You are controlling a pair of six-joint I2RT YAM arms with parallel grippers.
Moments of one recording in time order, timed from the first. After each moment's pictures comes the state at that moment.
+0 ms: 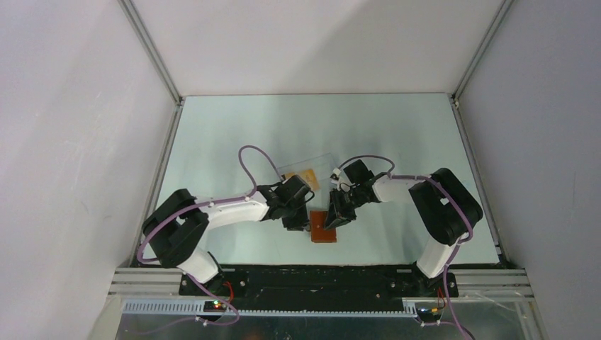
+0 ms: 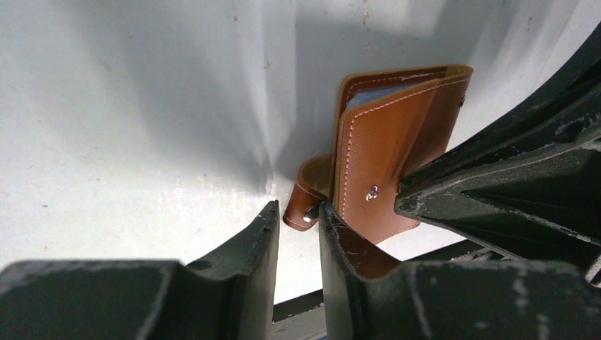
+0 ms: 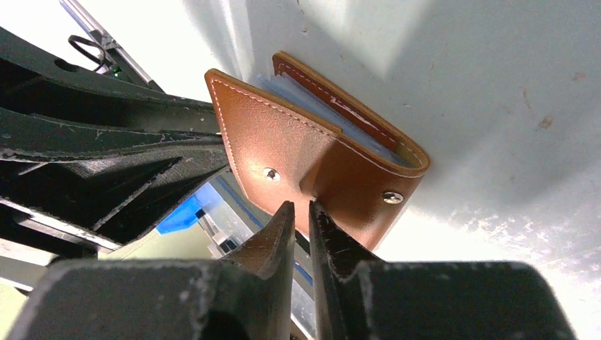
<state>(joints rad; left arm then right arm) -0.88 1.55 0.82 -0.39 0.04 -1.01 0.59 1.75 0.82 -0.23 -0.76 0.59</state>
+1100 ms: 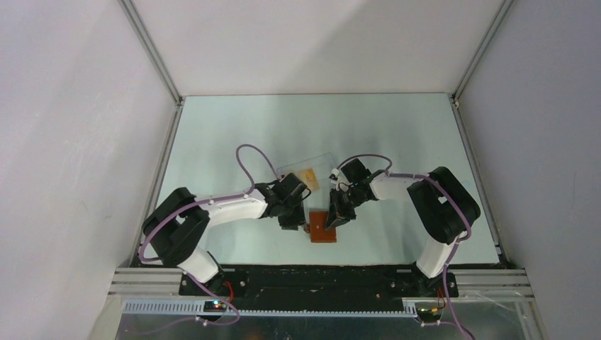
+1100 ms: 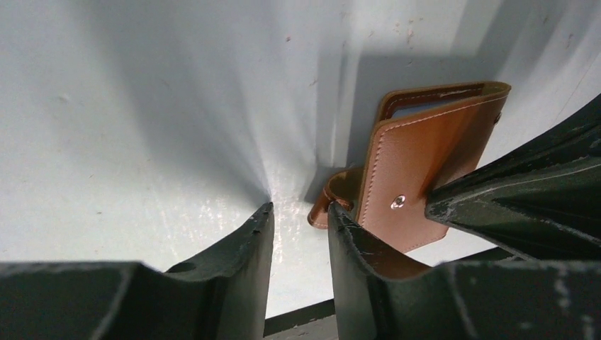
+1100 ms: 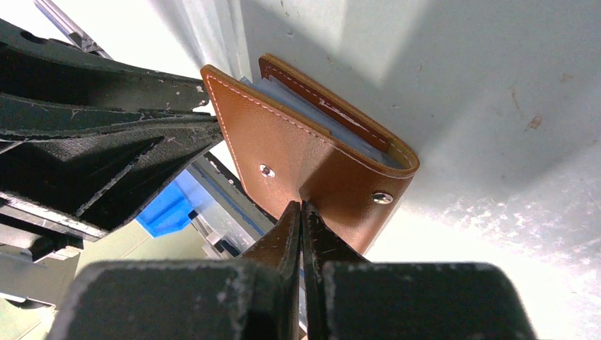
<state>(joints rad) -0.84 1.55 0.80 -0.41 0.04 -0.96 0.60 1.76 0.86 -0.31 -0.71 0.57</state>
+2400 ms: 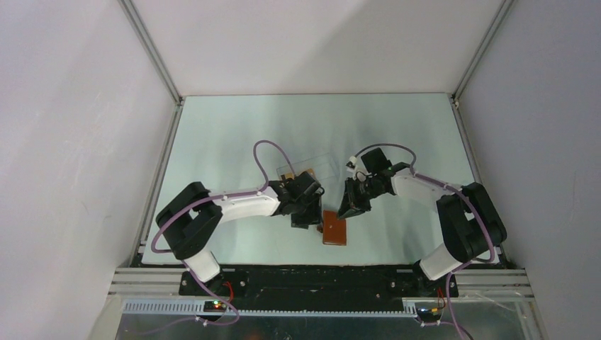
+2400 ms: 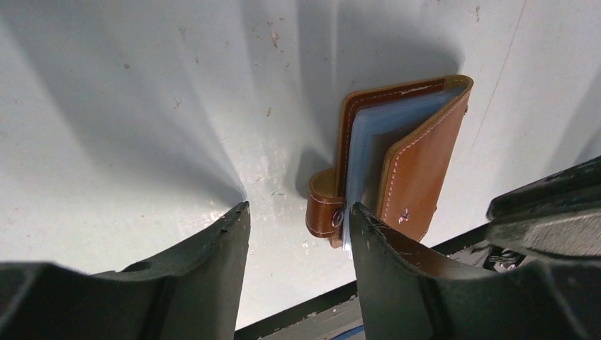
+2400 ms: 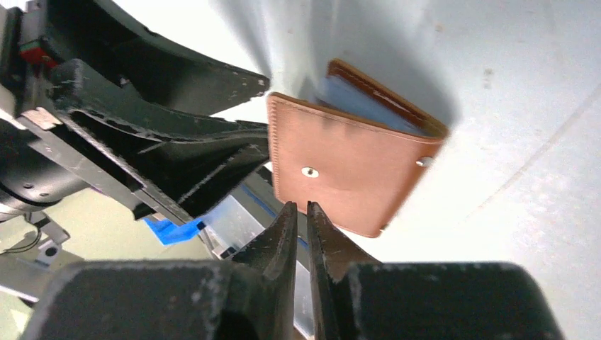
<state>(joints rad) -0.91 1.66 0.93 -0.38 0.08 -0.92 0.48 1.57 0.86 -0.47 -0.72 0.51</state>
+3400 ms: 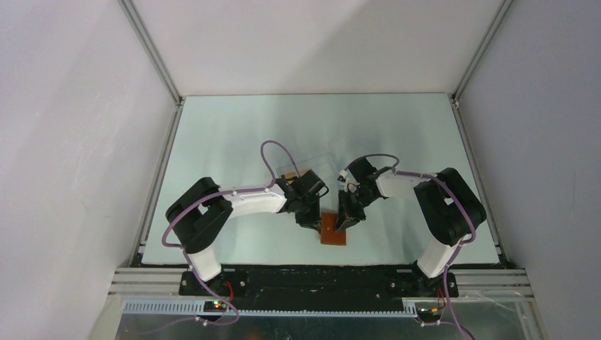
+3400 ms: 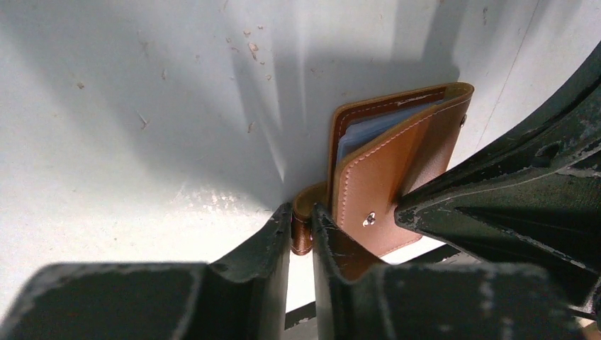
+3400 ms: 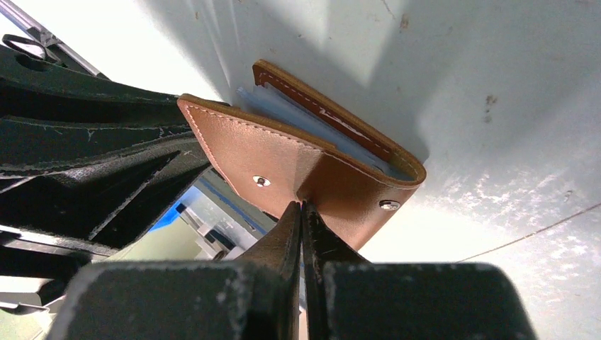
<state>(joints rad) -0.91 1.74 0.98 -0.40 0.12 -0.91 0.54 1.73 0.86 -0.49 -0.68 0.47</state>
